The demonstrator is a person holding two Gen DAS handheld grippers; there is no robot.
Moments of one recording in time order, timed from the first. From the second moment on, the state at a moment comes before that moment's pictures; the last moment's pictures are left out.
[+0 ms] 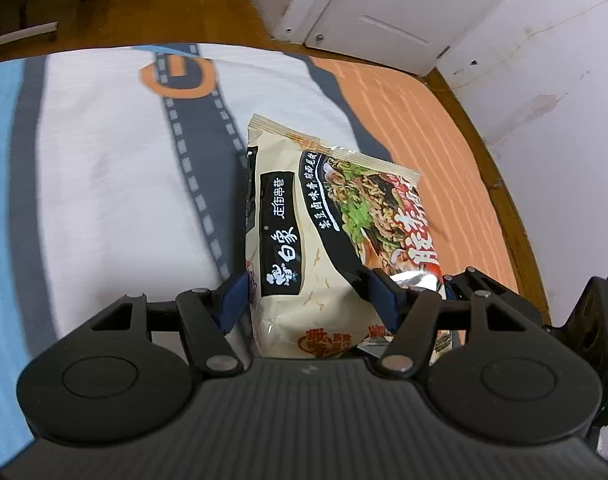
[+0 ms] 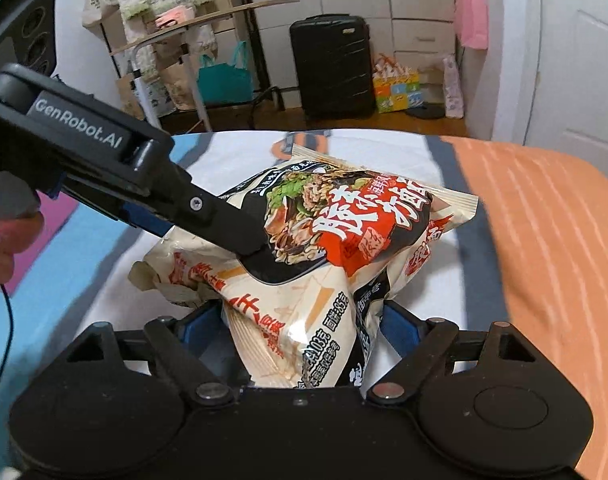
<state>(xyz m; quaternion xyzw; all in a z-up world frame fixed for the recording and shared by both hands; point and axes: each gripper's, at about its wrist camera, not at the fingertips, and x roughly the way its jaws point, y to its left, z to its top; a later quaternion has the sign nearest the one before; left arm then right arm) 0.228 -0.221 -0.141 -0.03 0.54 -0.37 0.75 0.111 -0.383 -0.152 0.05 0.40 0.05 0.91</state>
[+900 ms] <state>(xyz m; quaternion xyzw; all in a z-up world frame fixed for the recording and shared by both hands) 0.117 -0.063 -0.058 -0.07 0.51 -0.27 0.81 0.052 -0.262 -0.083 0.00 0.38 0.18 0.90</state>
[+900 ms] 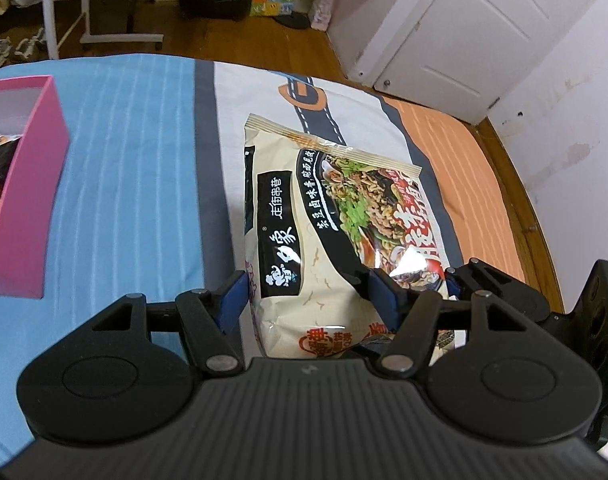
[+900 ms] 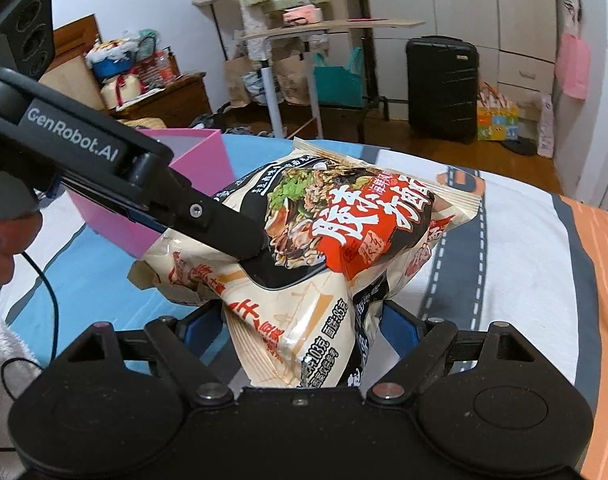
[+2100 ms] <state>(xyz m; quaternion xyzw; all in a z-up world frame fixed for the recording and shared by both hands) 0.118 0.107 -0.028 -0.20 0.37 -0.14 0.90 0.103 -0.117 -0.030 -0.12 0.28 0.30 0.90</state>
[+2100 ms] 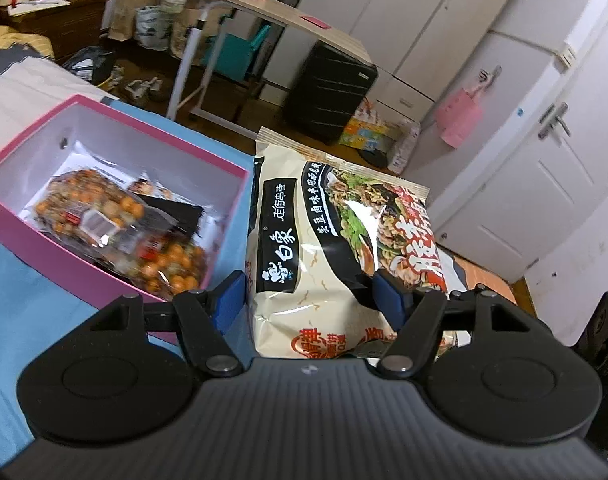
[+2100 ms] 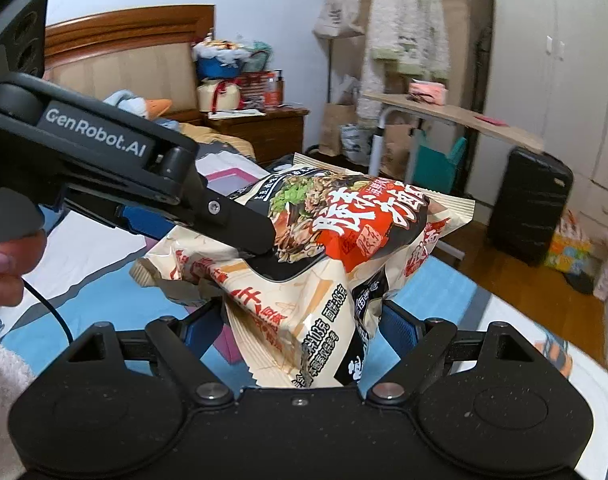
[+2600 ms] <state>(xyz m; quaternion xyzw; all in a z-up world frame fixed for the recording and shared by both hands) 0.178 0.172 -0.023 -0.23 0.39 -0.09 0.89 0.162 -0.058 -0.019 -0.14 0.30 0.34 0.88</state>
